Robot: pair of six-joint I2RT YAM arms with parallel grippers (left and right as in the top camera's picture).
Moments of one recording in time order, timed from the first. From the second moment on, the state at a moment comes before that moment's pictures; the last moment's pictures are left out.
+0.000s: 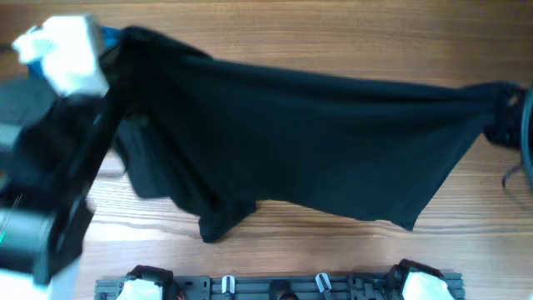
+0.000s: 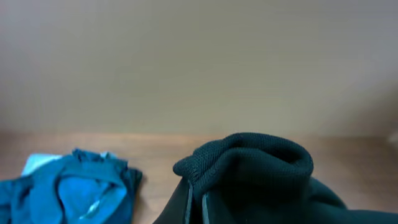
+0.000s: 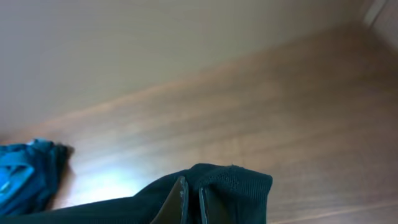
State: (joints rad) left arm -0.20 1.10 1.65 -0.82 -0.06 -0.16; right arm -0.32 1.18 1.85 -1.29 -0.28 0.13
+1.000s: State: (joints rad) left arm -0.20 1.58 1.65 -1.05 -0.09 -0.33; right arm -0.27 1.67 1.85 -1.30 -0.16 0.19
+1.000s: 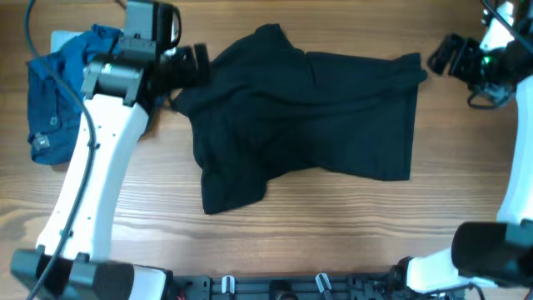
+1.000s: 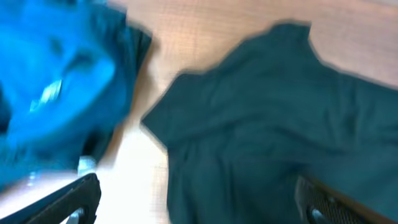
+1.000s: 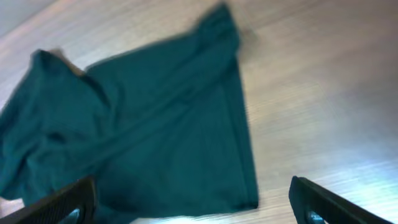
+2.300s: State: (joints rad) left arm -0.25 1.59 0.82 -0.57 0.10 -0.51; right arm -0.27 1.60 0.81 -0.70 -0.10 0.32
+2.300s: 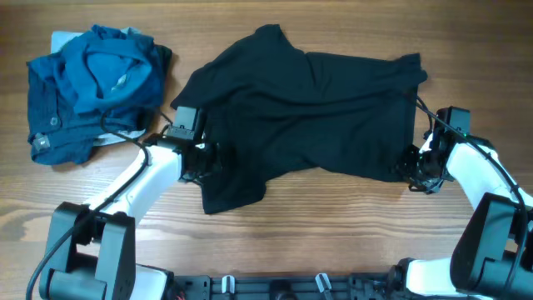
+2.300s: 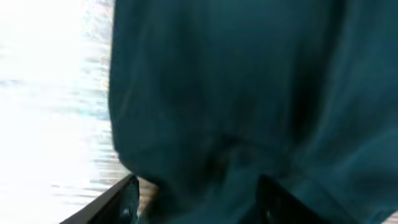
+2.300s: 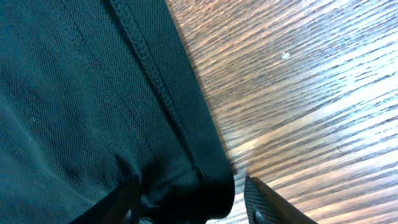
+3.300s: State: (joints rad) left arm -0.06 1.60 0.86 -0.69 0.04 -0.50; right arm -0.27 1.62 0.81 -0.74 -0.17 0.35
